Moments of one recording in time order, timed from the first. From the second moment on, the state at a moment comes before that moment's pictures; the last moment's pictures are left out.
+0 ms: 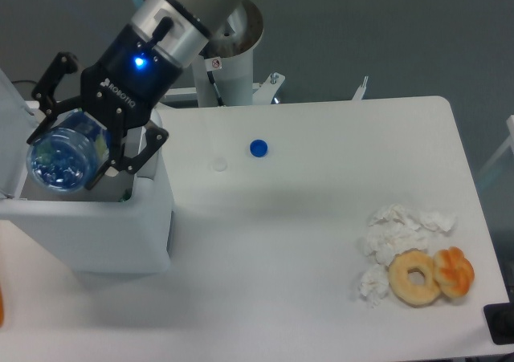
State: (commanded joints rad) arm 2.31 -1.72 -1.52 -0.87 0.62 0.32
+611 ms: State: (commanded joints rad) arm 2.28 -1.75 -1.52 -0.87 0.62 0.35
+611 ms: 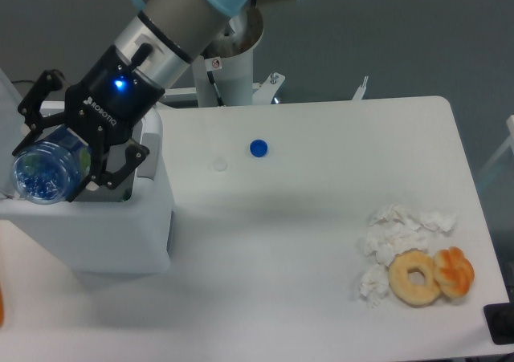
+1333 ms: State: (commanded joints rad) arm 2.27 -1.75 -1.56 -0.87 0.62 0.45
